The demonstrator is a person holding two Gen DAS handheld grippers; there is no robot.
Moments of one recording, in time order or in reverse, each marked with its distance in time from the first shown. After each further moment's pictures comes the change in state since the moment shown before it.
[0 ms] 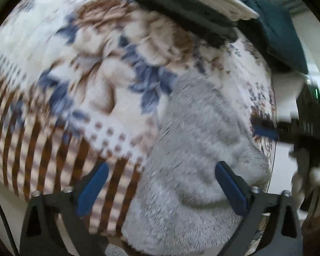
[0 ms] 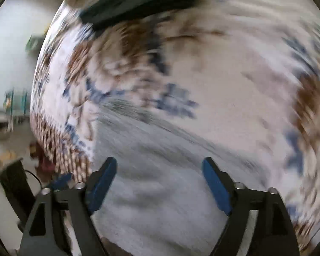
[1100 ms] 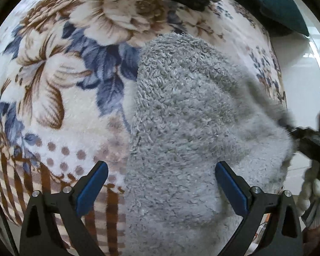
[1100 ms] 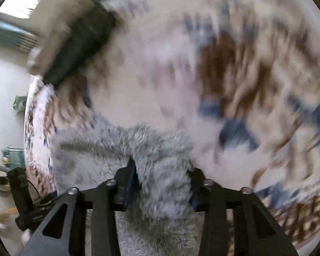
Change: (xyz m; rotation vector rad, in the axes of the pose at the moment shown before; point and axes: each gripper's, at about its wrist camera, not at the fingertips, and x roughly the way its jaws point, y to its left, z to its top) left arm 0.072 -0.033 0.009 0.148 0.152 0.061; right arm -0.001 -0.142 -0.051 0.303 -0.158 0.035
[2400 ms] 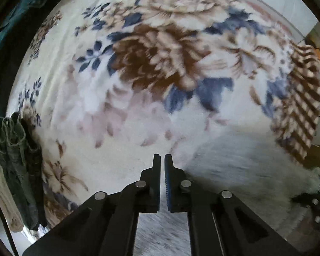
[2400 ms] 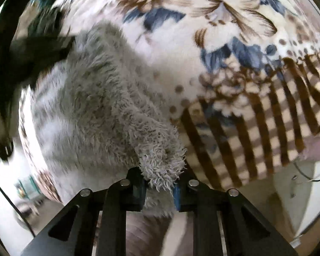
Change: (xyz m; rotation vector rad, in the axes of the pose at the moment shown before) left arm 0.102 -0.295 0.032 1.271 0.209 0.358; right arm -0.014 -0.046 -0.169 0.285 0.078 -0.068
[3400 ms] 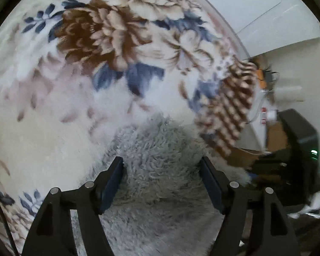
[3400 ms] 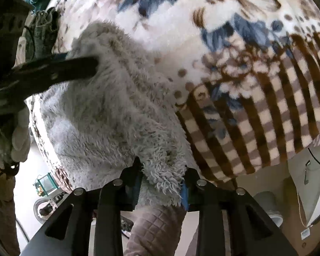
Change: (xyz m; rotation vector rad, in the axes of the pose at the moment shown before) left arm 0.006 -0.003 -0.012 -0.108 0.039 -0.593; right arm 0.014 -0.008 0.016 0.100 0.112 0.134
